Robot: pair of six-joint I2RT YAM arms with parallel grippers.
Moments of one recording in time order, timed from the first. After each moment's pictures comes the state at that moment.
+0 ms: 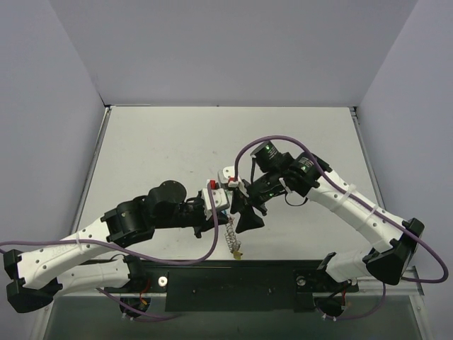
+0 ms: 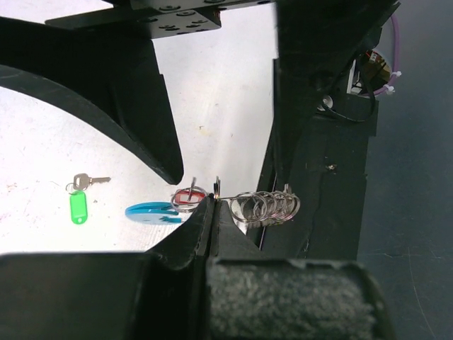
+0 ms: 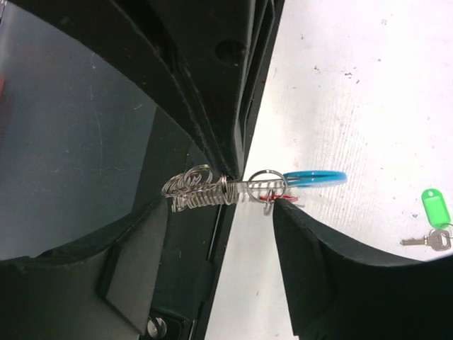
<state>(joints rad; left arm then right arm) -1.12 0.91 1.01 -0.50 0.19 0.03 0.85 1.36 1.40 -1.02 -0.83 -0.59</state>
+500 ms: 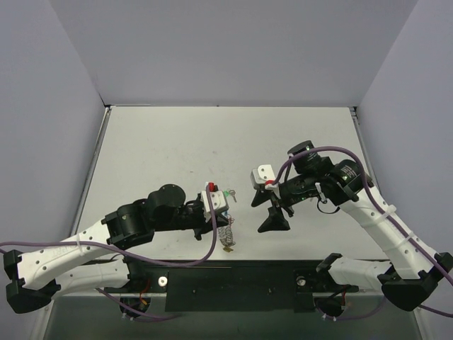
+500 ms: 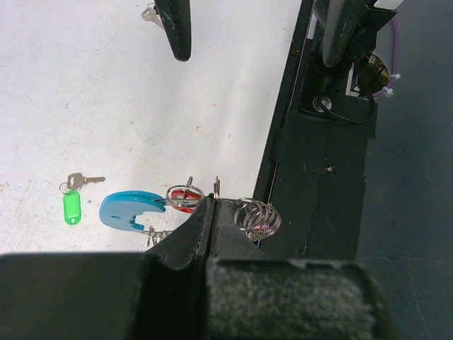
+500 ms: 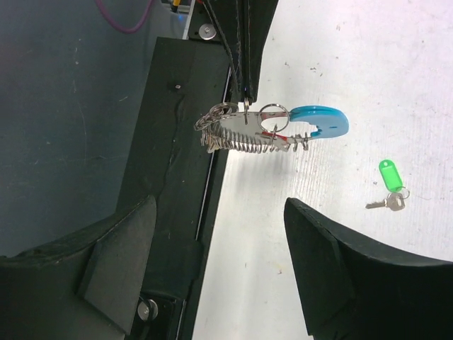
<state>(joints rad) -1.13 0.89 0.95 -0.45 0.18 0.01 0.68 1.14 1.33 -1.11 -0.89 -0.72</state>
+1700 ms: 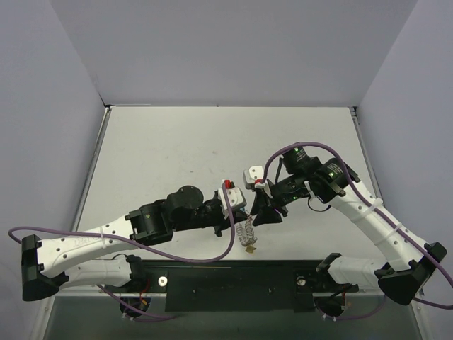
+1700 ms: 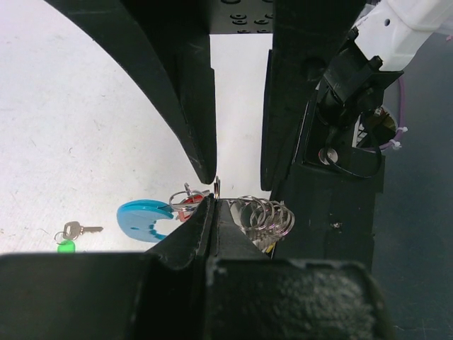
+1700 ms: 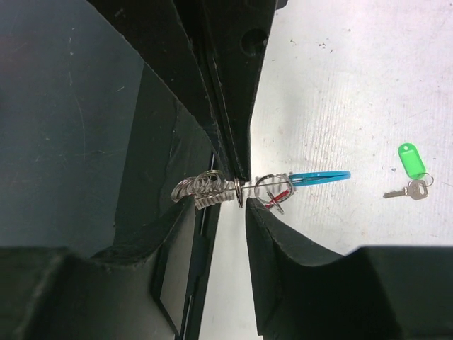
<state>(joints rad) -1.20 1.03 0.94 -0.19 0.09 -0.03 0.69 1.19 1.28 -1.09 -0.86 -0.71</state>
